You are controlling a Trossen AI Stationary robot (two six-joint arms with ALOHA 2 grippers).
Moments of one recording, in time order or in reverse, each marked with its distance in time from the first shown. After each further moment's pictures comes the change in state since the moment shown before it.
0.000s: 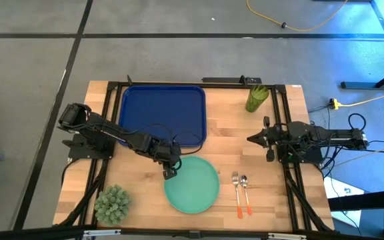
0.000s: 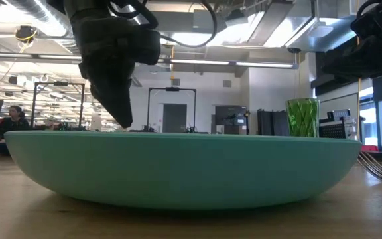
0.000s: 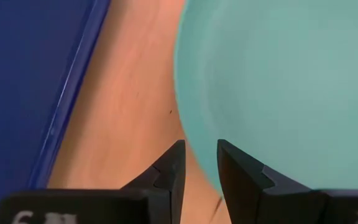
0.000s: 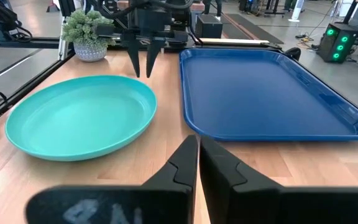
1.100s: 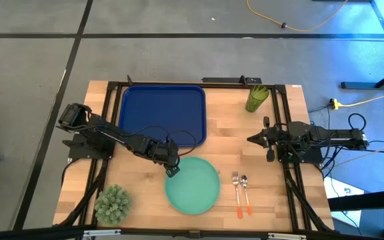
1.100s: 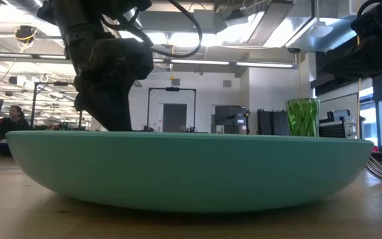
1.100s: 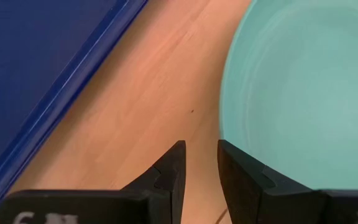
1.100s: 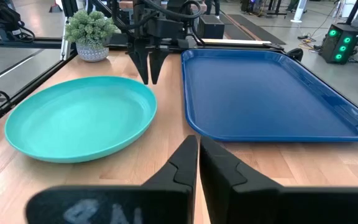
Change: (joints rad) left arm -0.014 0.000 -0.090 0.106 -0.070 -0.243; right arm 0.000 0.000 0.000 0.002 -0.009 -0.003
